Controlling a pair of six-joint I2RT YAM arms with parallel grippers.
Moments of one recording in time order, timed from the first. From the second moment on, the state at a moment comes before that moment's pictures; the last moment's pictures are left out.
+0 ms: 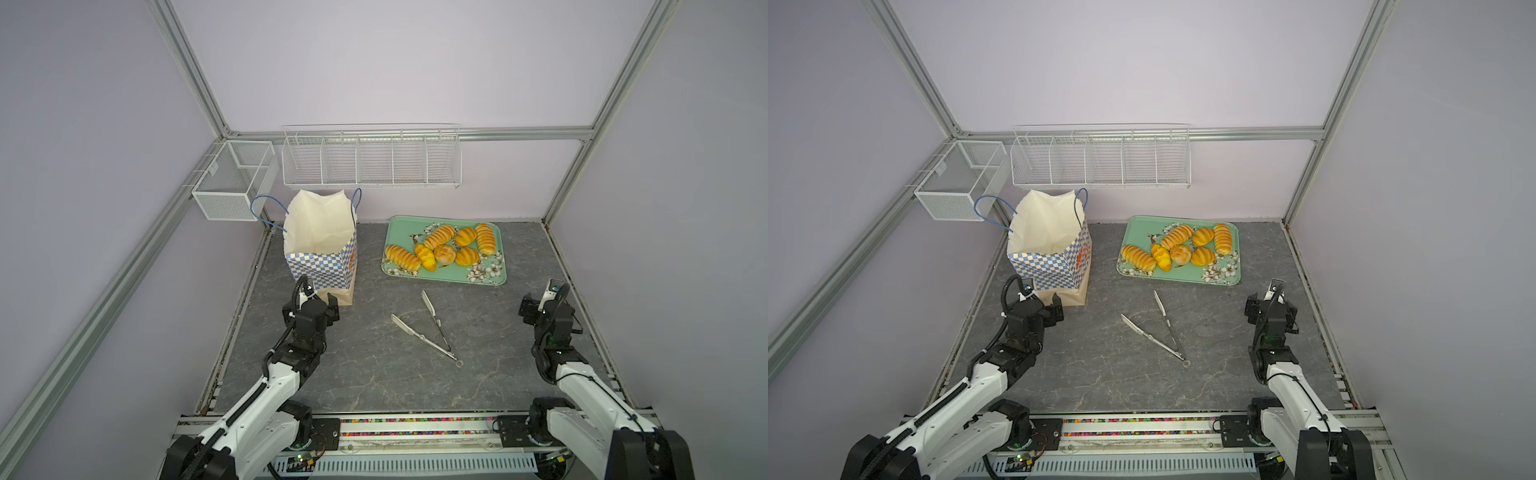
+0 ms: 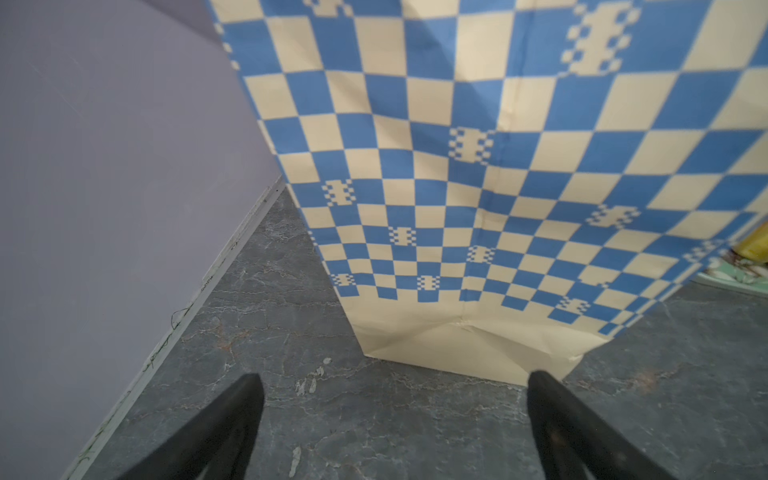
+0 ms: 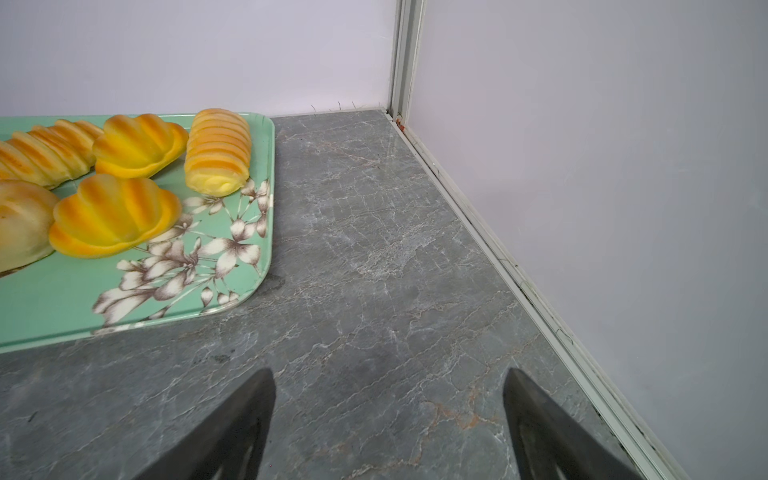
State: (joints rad) left arm -0.38 0.96 0.40 0.11 -0.55 -0.12; right arm 0.00 0.97 0.26 0.36 0.37 0.05
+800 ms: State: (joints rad) left arm -0.11 1.25 0.31 0.59 -0.36 -0.12; right arm -0.06 1.21 0.34 0.69 0.10 0.03
